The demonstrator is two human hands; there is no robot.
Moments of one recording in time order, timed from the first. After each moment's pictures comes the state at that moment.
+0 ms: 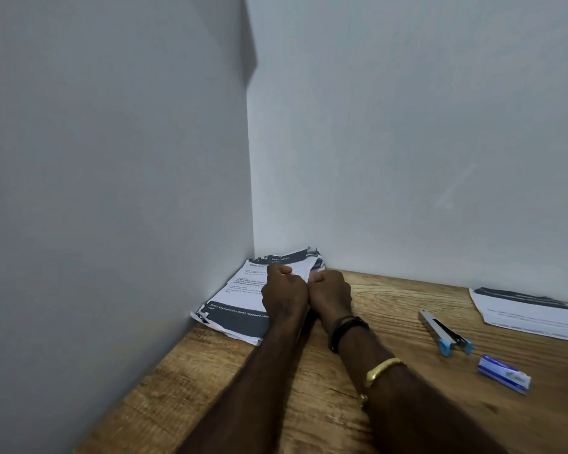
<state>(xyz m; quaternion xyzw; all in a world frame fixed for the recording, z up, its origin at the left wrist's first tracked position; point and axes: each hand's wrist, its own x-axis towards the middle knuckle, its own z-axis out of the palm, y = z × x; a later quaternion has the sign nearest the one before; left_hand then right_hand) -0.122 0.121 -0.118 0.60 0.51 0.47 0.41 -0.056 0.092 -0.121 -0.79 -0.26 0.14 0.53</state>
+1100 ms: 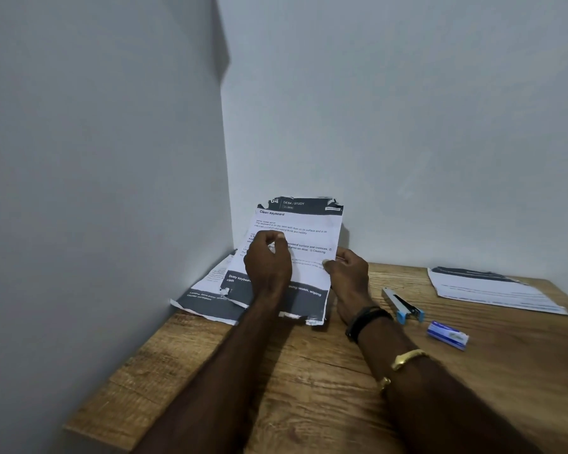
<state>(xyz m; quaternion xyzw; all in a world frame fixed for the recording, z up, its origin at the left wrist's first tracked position) -0.126 0.092 -0.089 0.62 0.35 0.61 0.35 -0.013 0.029 -0.123 -0.63 -0.21 0.15 0.73</state>
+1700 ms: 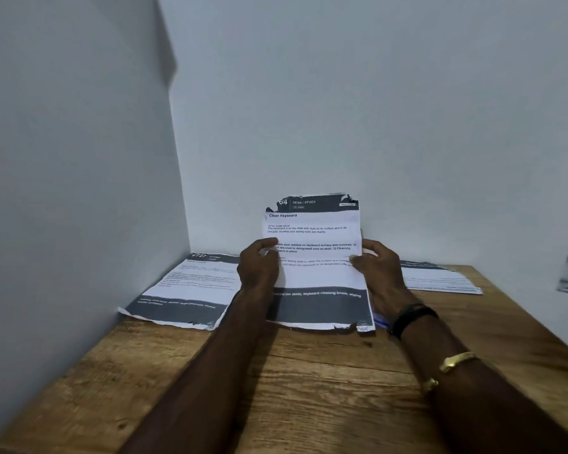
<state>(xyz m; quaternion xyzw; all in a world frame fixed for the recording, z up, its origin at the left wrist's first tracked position) -0.078 0.048 -0.096 0.63 0.35 0.49 0.49 0.074 -0.100 -0.106 -0.62 -0.24 0.10 0.74</state>
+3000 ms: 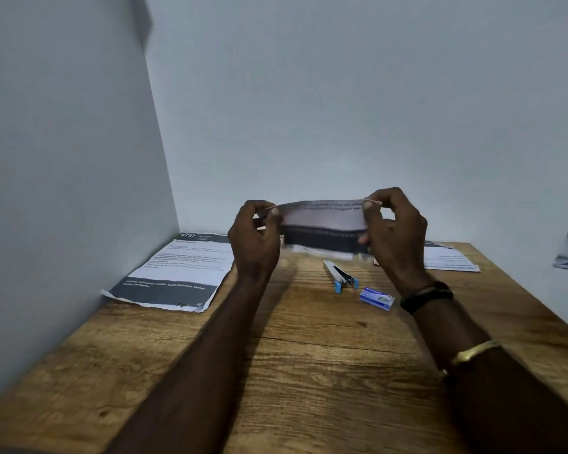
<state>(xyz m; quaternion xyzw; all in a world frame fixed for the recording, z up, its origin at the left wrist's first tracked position) -0.069 0.040 -0.096 0.67 0.17 0.64 0.35 0.060 -0.132 -0.075 -0.65 -0.37 -0.22 0.63</state>
